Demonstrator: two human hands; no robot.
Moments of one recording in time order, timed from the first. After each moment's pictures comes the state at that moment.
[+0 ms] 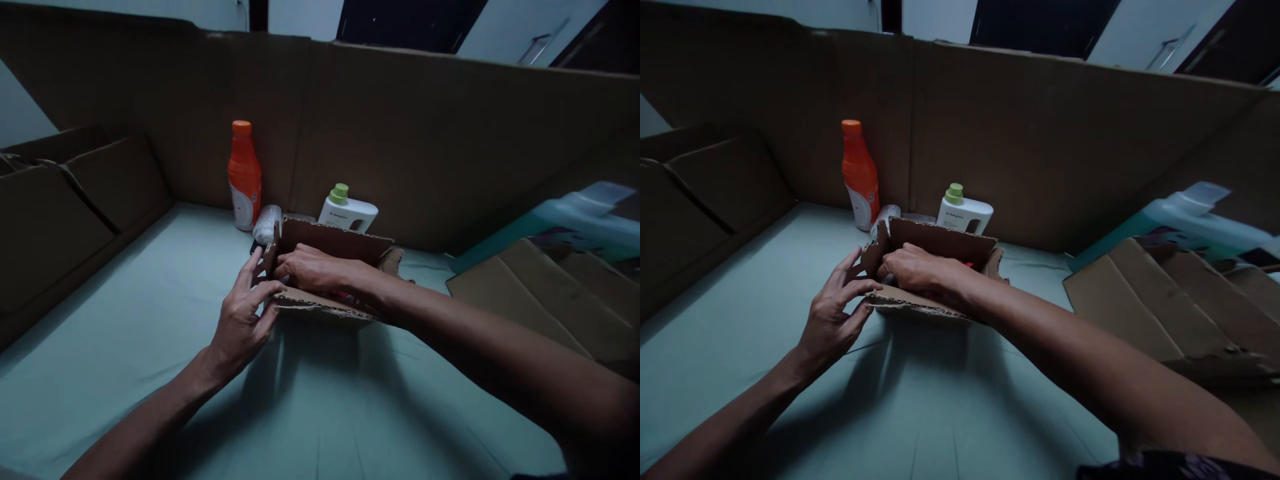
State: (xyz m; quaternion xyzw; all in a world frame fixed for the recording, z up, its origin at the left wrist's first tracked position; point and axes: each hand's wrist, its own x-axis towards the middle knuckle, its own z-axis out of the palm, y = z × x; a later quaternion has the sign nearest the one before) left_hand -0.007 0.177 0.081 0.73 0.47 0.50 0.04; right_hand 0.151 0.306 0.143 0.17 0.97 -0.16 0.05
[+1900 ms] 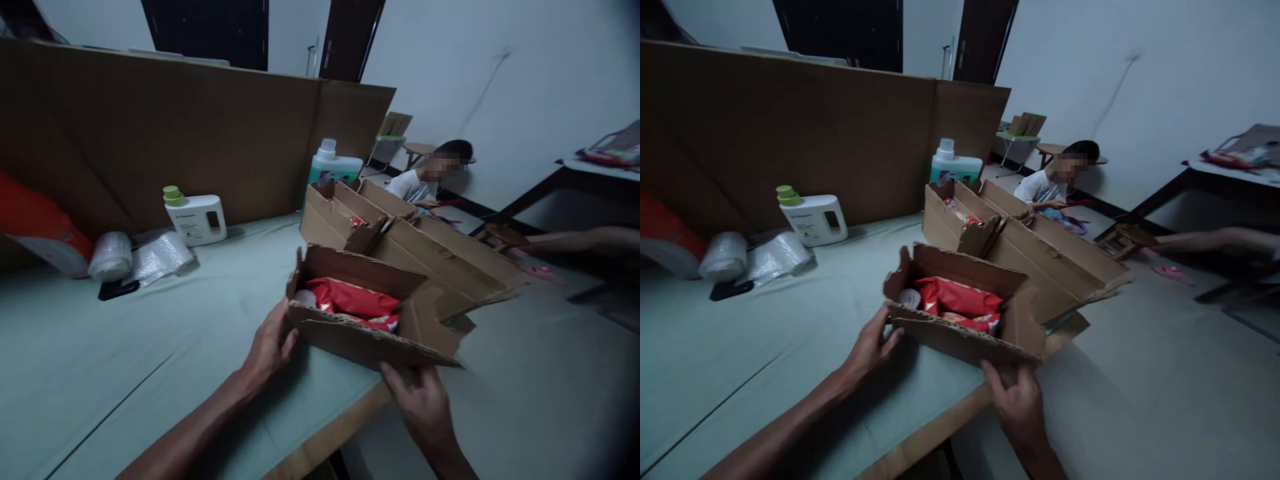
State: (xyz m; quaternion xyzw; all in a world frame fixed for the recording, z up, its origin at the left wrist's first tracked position) left_hand 0.216 0.117 0.008 0.80 0.29 0.33 0.40; right_hand 0.424 -0.083 -0.002 0.81 0.32 0.00 -0.49
